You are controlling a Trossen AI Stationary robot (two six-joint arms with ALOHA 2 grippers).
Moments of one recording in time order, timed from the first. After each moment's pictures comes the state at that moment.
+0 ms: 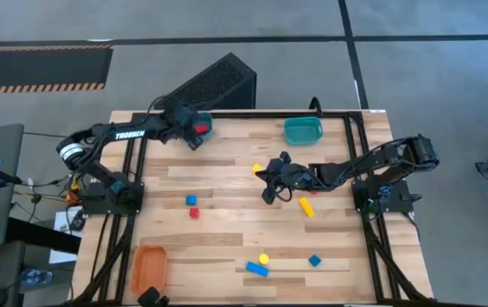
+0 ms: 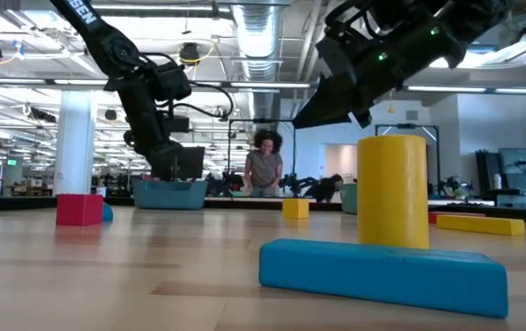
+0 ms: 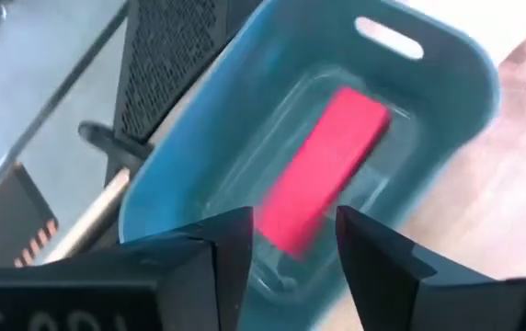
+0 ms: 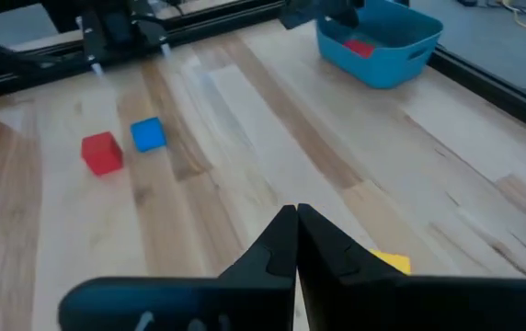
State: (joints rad) left arm 0.72 1.49 0.82 -0.32 -0.32 0.09; right arm 0.05 1.52 0.74 0.30 0.39 0.31
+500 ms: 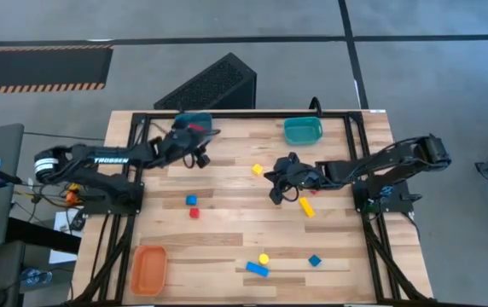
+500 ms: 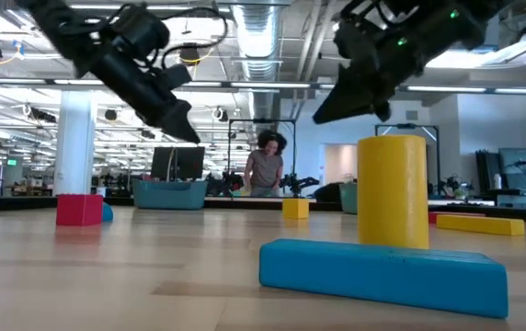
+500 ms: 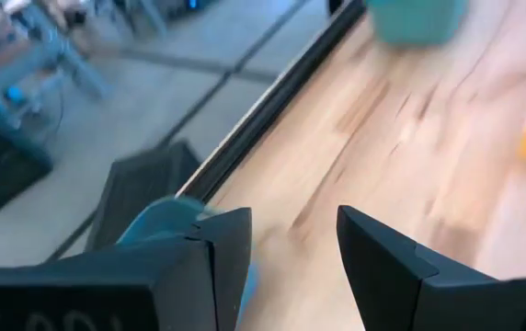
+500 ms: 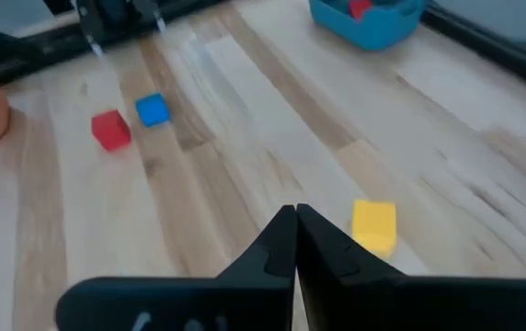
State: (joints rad) left arm 0.38 1.22 0.51 0.22 -0.38 0.14; right arm 0.08 1.38 0.74 0.04 0.37 0.44
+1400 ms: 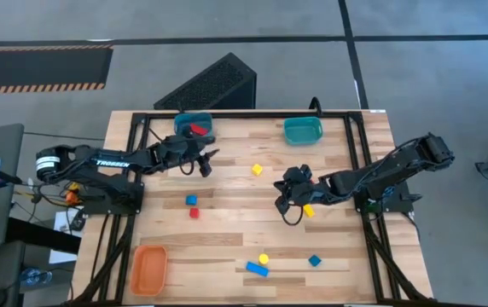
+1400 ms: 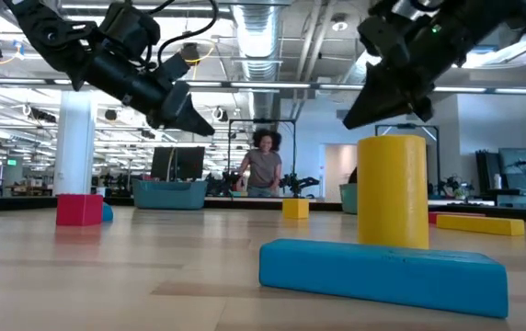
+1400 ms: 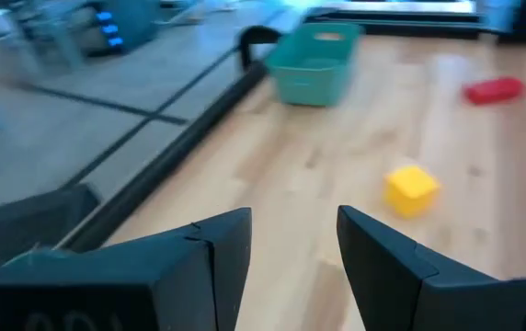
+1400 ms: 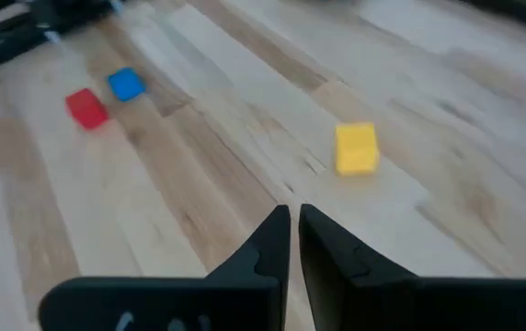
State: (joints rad) left arm 0.33 1.25 0.46 0.41 -0.16 0.06; right arm 0.26 1.36 0.74 -0.15 0.58 0.77
